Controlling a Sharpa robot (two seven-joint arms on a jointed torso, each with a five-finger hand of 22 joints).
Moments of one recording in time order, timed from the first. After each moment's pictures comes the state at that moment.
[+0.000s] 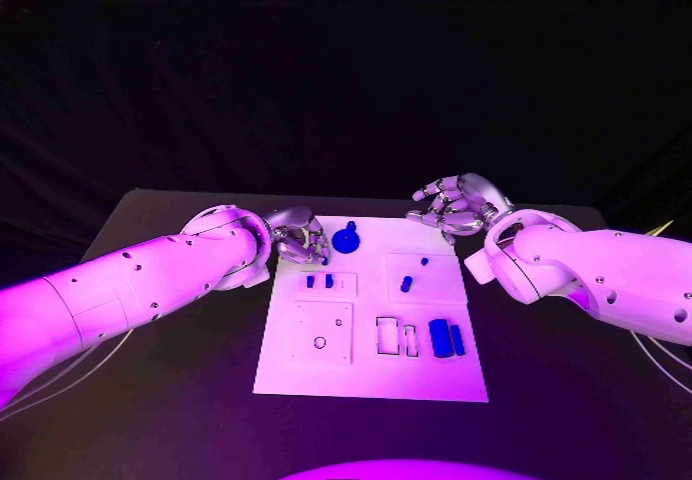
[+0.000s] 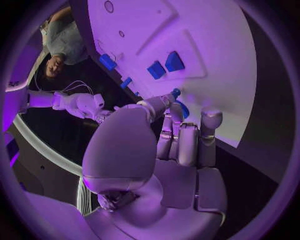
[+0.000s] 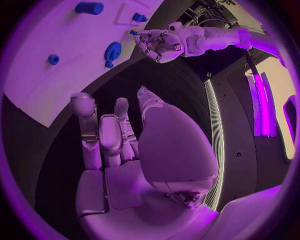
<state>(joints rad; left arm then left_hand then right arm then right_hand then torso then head) 1.22 -0.56 -0.04 1.14 -1.22 -0.04 0.04 1.39 -0.17 0.61 0.01 0.16 1.05 0.11 0.26 0.37 0.93 0.04 1.09 0.59 1.41 -0.02 1.51 1.25 0.15 1.11 0.09 1.25 1.00 1.28 -0.88 -0.14 1.53 -0.70 -0.59 0.04 1.41 -0.18 0.19 0.28 0.14 0.75 0.17 0.34 0.33 1.04 0.09 0.84 0.71 1.41 0.01 1.22 1.13 0.14 1.31 0.11 0.77 1.08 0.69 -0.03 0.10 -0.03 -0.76</state>
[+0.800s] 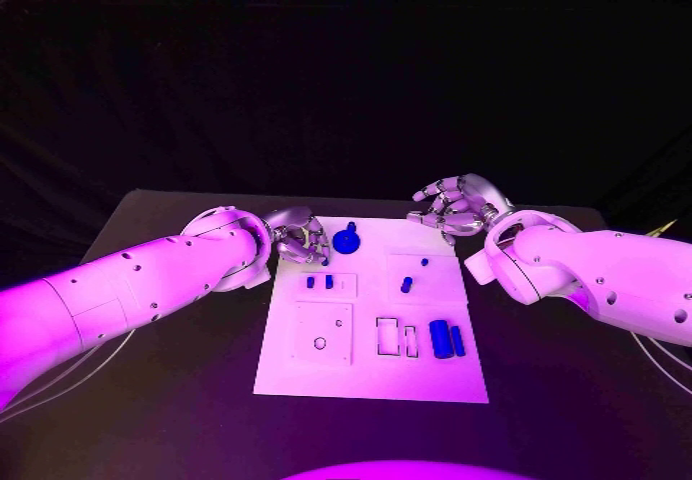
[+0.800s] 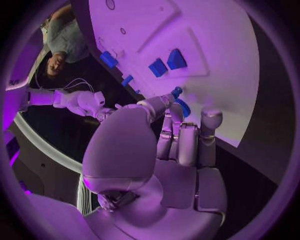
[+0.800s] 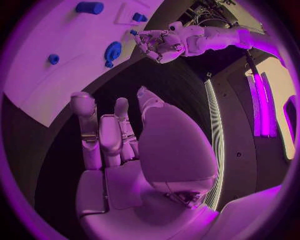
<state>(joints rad) 1.22 -0.56 -0.04 1.14 -1.20 -0.05 0.05 1.39 -0.17 0.61 0.01 0.16 1.04 0.12 0.26 0.37 0.93 0.04 1.09 0.59 1.41 -0.02 1.51 1.26 0.15 1.11 0.09 1.25 1.00 1.28 -0.88 -0.14 1.53 -0.70 -0.60 0.04 1.41 -0.18 0.19 0.28 0.14 0.75 0.17 0.34 0.33 1.04 0.09 0.84 0.70 1.41 0.01 1.22 1.13 0.14 1.31 0.11 0.76 1.08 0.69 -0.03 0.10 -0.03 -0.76</state>
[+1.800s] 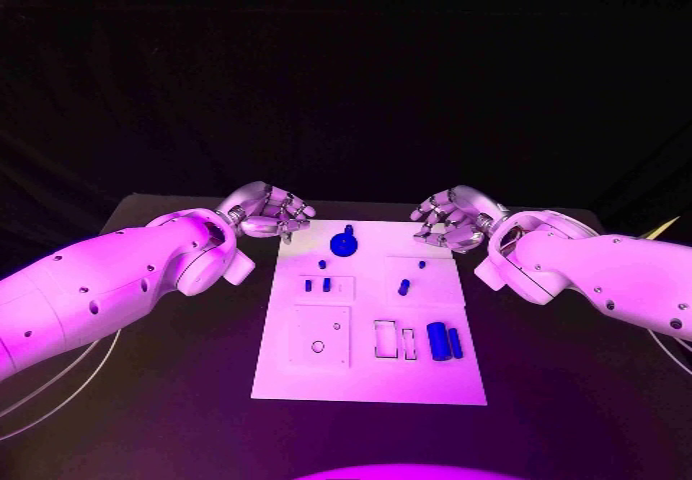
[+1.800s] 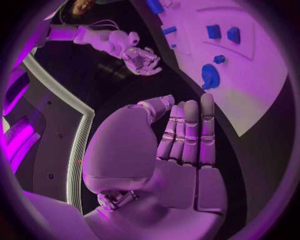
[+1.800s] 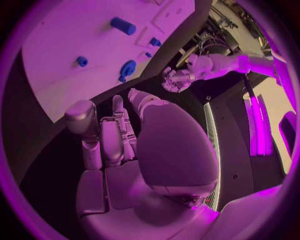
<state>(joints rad) 1.22 -0.72 -0.01 1.26 -0.62 -0.14 0.21 1.38 -0.18 0.61 0.04 0.16 0.89 0.17 0.18 0.34 0.79 0.11 0.77 0.34 0.97 0.05 1.19 0.56 0.18 0.88 0.15 0.96 0.71 1.28 -0.89 -0.14 1.48 -0.96 -0.41 -0.01 1.46 -0.23 0.46 0.22 0.14 0.80 0.16 0.35 0.30 1.07 0.09 0.39 0.34 1.45 0.00 1.28 1.20 0.12 1.37 0.10 0.93 1.19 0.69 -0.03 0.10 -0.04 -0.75</state>
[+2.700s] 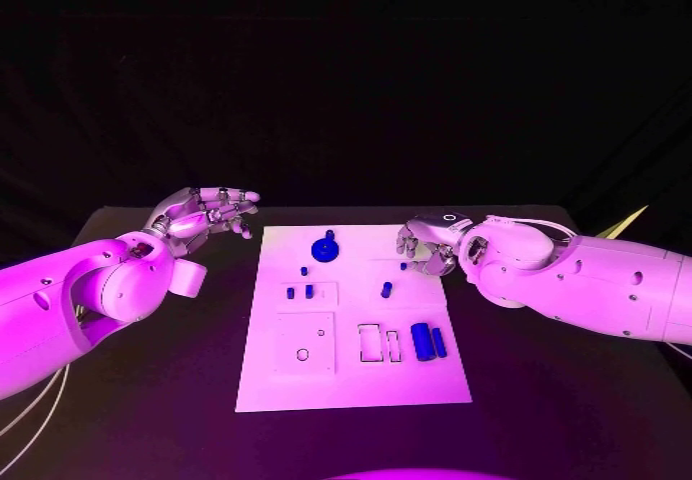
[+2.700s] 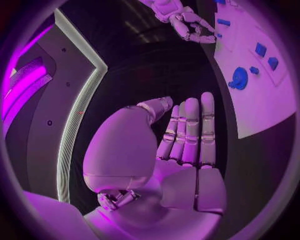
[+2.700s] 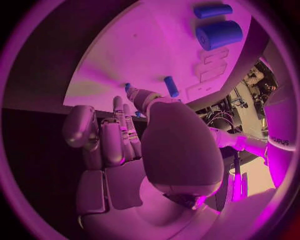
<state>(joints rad) 1.21 -0.87 0.00 1.39 -0.15 -0.10 0.32 1.36 -0.16 0.58 0.07 0.16 0.87 0.19 0.19 0.33 0.81 0.13 0.71 0.27 0.95 0.06 1.12 0.53 0.18 0.87 0.16 0.87 0.64 1.25 -0.87 -0.14 1.47 -1.67 -0.25 -0.16 1.41 -0.28 0.57 0.13 0.14 0.91 0.14 0.34 0.28 1.13 0.09 0.15 0.17 1.46 0.01 1.31 1.23 0.11 1.40 0.10 1.04 1.27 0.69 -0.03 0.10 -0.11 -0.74</state>
